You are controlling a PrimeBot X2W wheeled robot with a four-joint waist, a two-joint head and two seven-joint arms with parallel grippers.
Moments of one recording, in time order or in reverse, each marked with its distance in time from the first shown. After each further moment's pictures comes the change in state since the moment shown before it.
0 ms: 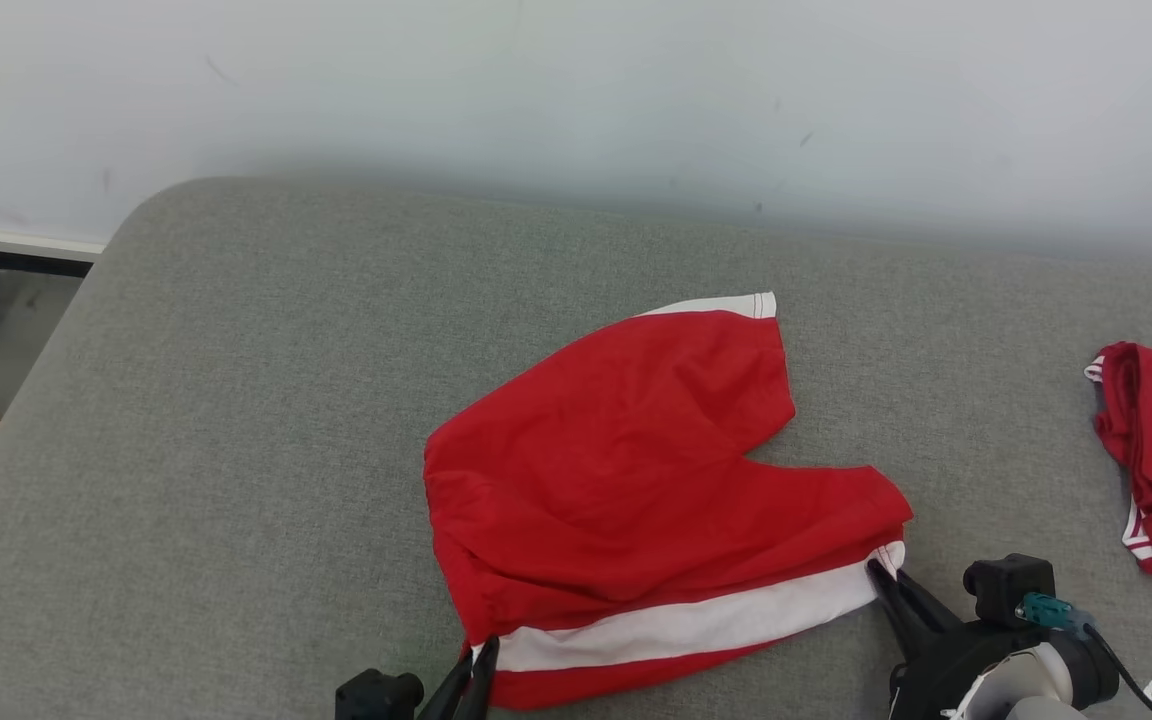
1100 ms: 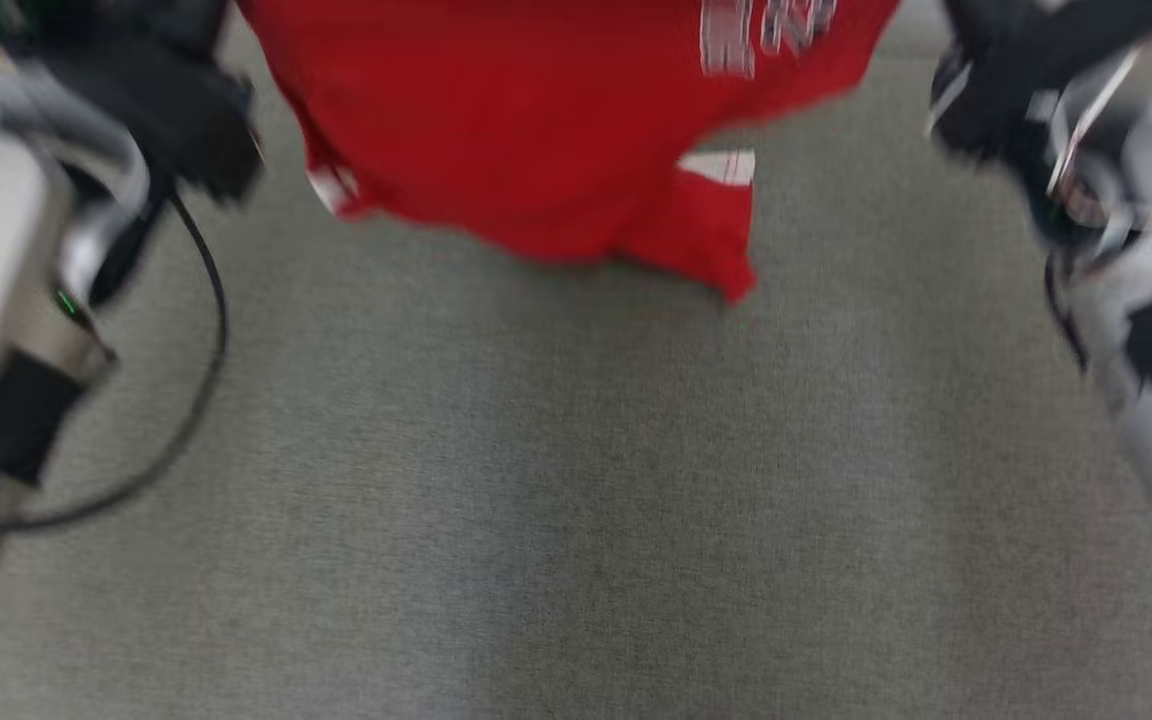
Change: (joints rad) left arm -0.973 0.390 -0.143 -0.139 -0.205 -0.003 0.234; right arm -0.786 0.020 -0.131 -0.097 0.090 0.000 0.307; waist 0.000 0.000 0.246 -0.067
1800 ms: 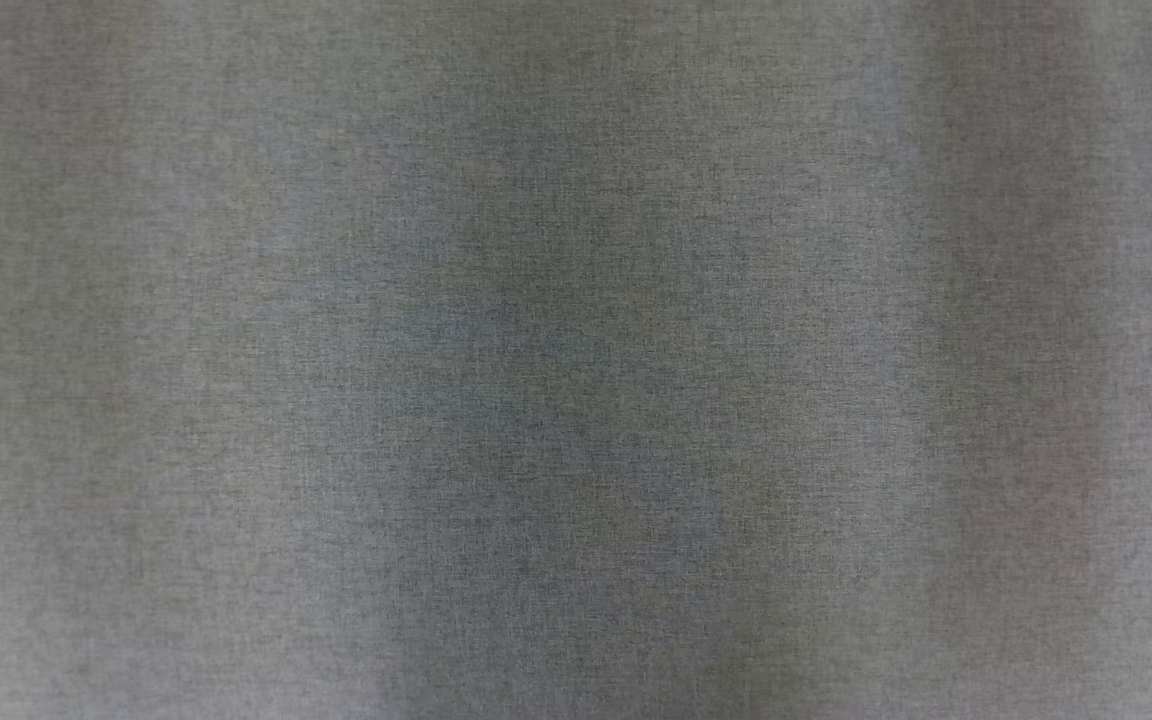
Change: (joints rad) left arm -0.774 -0.031 -0.102 0.338 -0.139 -0.001 0.021; right arm -0.833 0.097 -0.096 0.498 -0.172 0.002 -0.071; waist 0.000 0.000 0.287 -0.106
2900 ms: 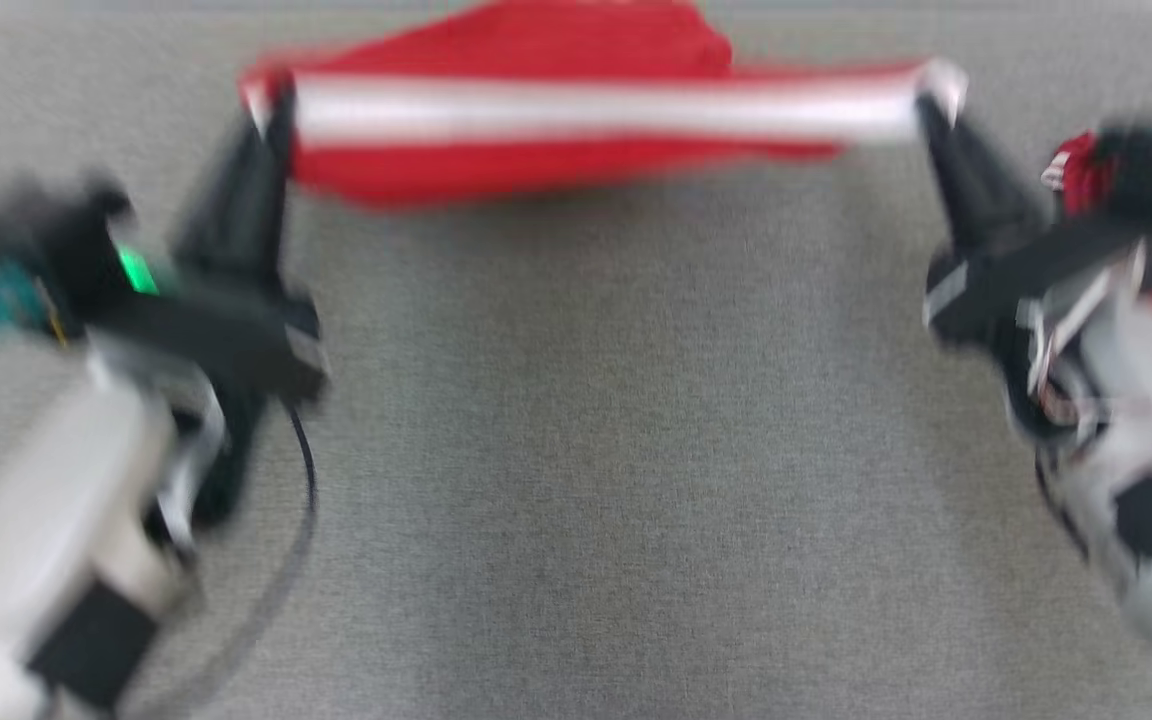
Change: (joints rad) left arm 1.086 0.074 0.029 -0.538 -0.200 0.162 -0.254; right arm 1.084 -0.215 0.248 -0.576 0.351 -0.001 -0.193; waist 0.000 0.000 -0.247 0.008
